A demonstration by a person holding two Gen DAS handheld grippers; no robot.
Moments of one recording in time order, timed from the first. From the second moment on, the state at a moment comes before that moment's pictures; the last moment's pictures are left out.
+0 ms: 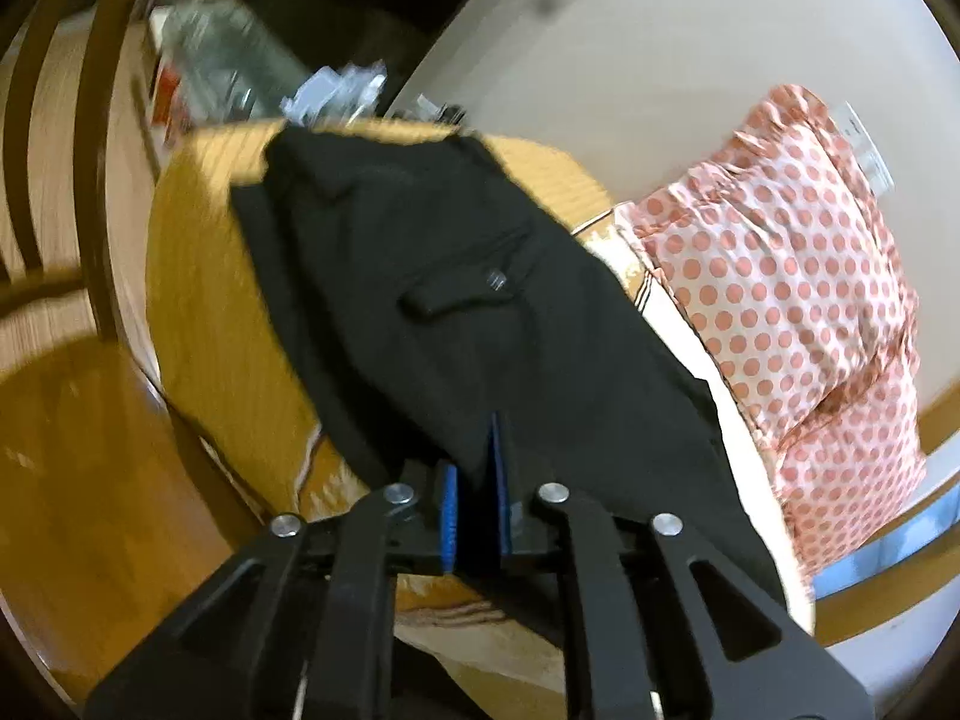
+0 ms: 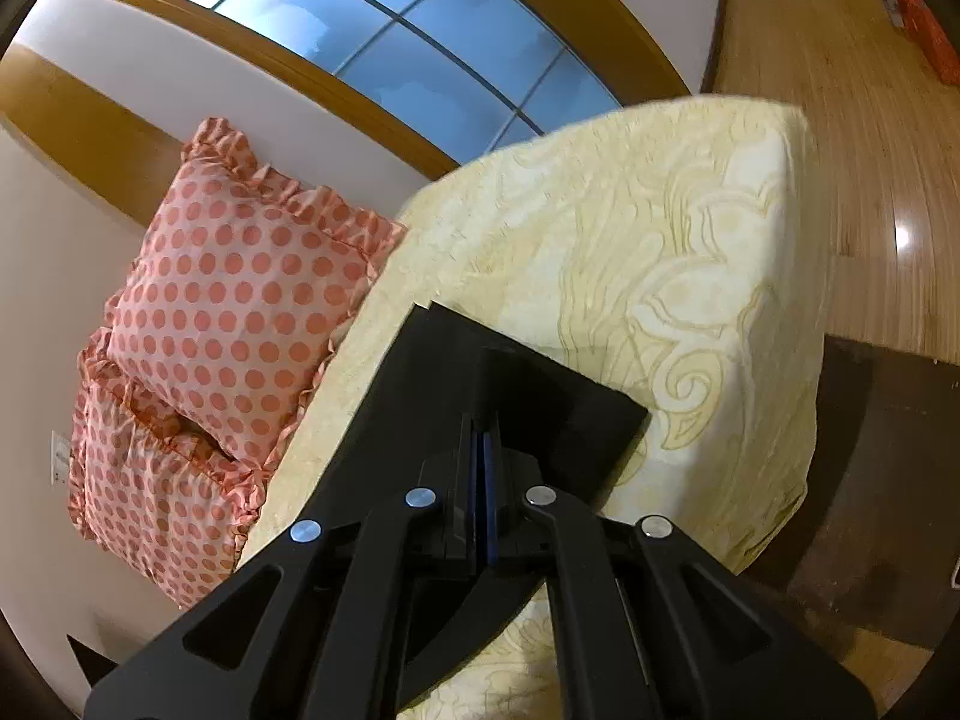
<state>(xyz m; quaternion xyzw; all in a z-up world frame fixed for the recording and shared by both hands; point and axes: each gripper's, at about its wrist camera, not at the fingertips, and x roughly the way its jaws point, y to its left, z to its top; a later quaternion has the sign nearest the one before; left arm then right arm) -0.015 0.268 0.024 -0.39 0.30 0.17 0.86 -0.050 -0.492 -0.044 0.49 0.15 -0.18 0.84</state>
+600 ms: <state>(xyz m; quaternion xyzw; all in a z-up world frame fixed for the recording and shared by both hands) -0.005 0.279 0.015 -0.34 0.33 0.15 0.87 -0.068 -0.480 -0.055 0.47 0.17 -0.21 0.84</state>
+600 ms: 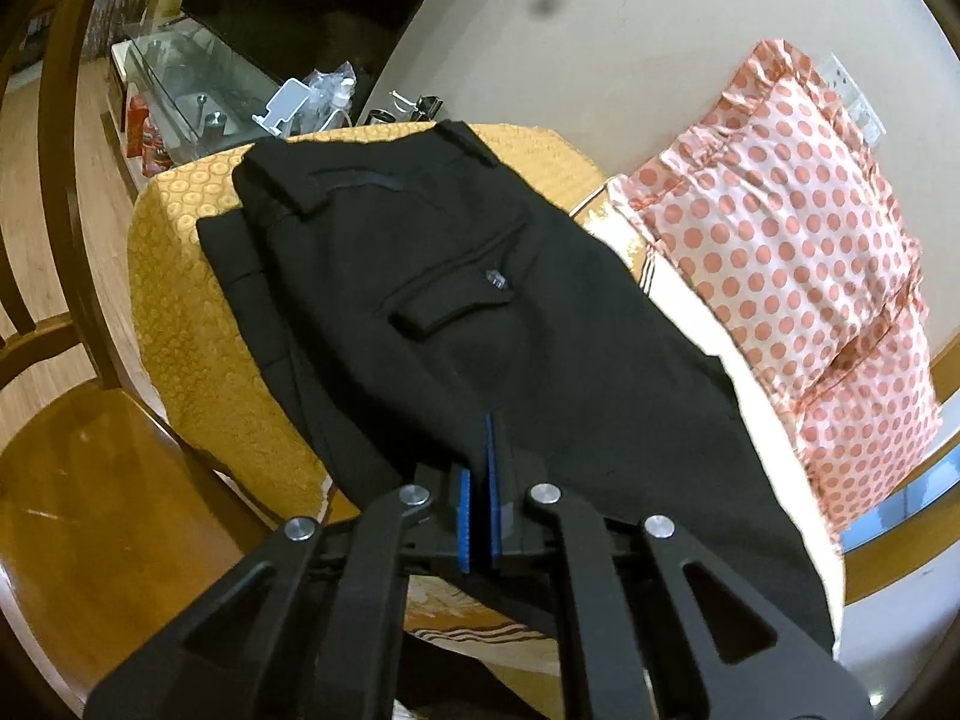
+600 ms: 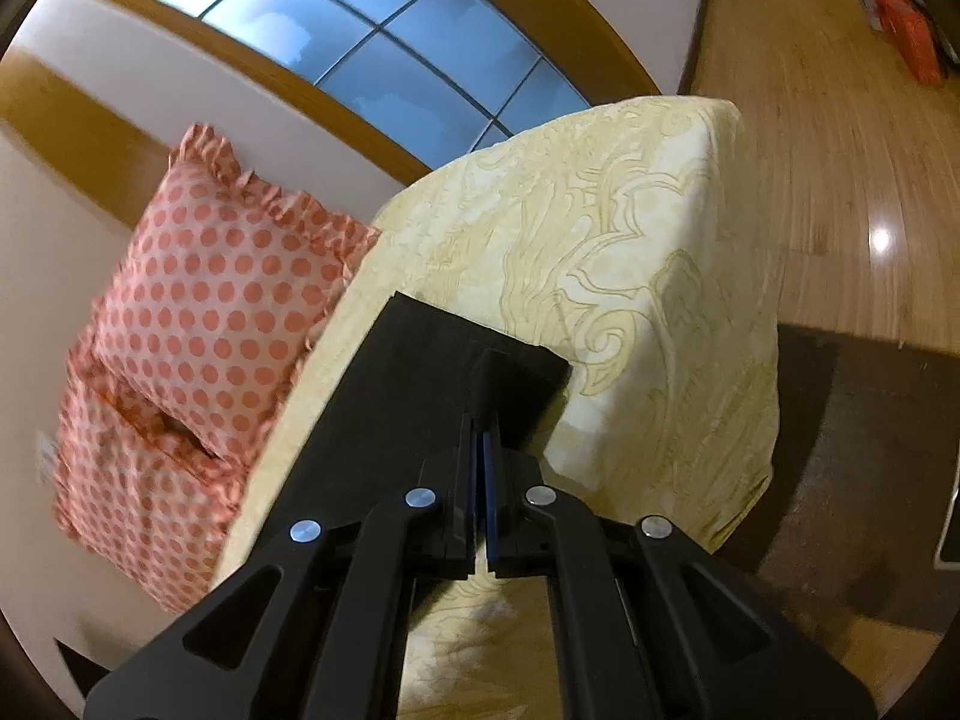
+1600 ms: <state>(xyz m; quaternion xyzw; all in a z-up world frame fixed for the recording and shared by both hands) 0.035 0.114 0.014 -0.13 0.34 0.01 0.93 -0.052 -0.469 -0.052 0.42 0.16 -0.20 0.87</state>
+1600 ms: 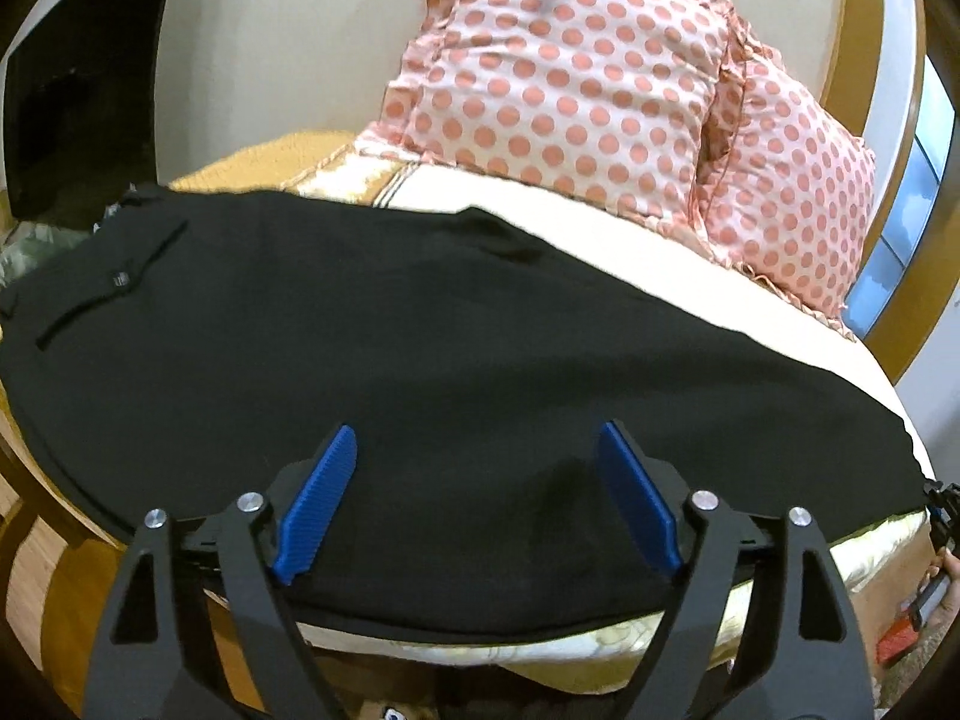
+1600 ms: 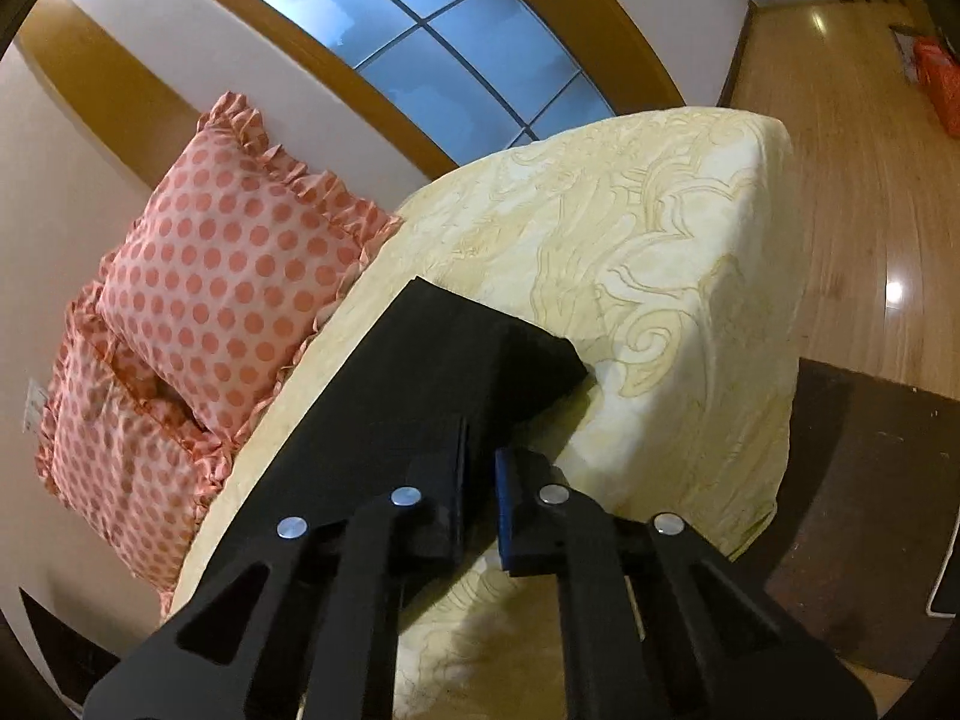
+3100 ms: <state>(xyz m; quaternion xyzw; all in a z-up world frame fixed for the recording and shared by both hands) -0.048 0.270 0.056 -0.32 0.21 0.14 0.91 0.089 -0.025 0.001 0.03 0.31 0.35 0.89</state>
